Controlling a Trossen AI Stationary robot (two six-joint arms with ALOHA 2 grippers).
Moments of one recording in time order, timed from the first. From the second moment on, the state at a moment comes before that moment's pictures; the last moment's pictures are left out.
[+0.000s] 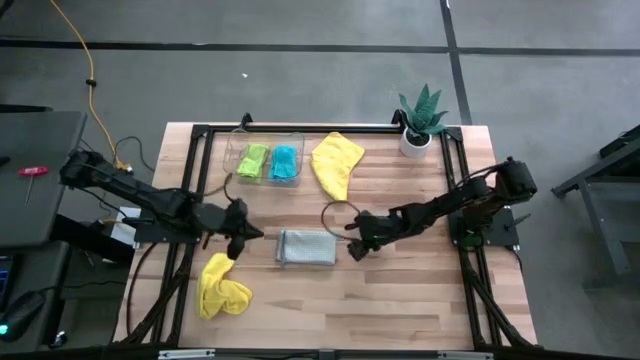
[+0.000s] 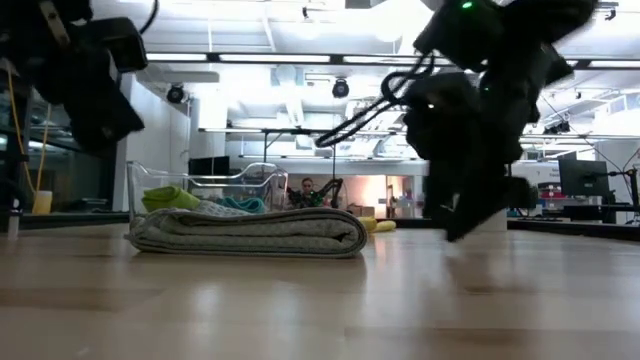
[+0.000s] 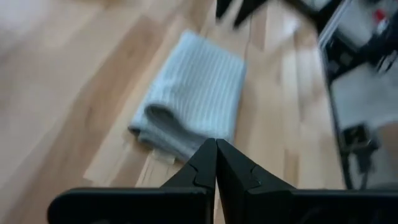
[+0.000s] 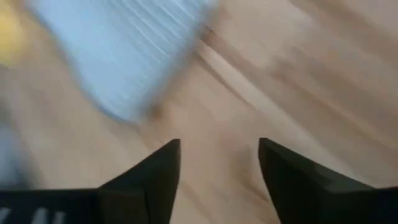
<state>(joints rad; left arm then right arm) -0.20 0.76 0.31 -0.15 -0.18 -0.71 0.18 1.64 0.75 -0.04 -0.07 1.13</state>
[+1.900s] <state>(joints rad) 0.00 0.67 0.33 -0.12 -0.27 -0.53 0.09 1.89 1.04 0.11 0.04 0.94</state>
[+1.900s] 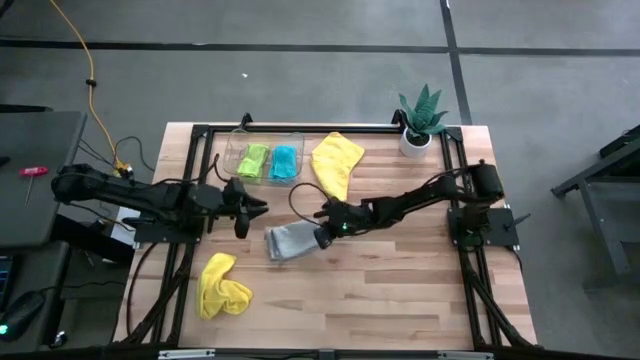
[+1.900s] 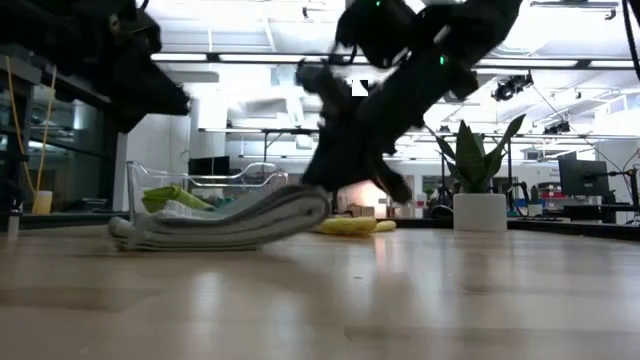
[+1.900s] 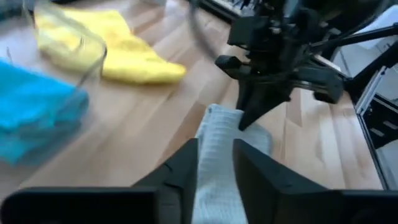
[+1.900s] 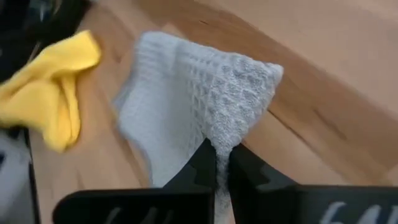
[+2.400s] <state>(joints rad) 0.22 1.09 0.46 0.14 0.10 -0.40 0.14 1.84 1.15 -0.07 0.00 0.28</state>
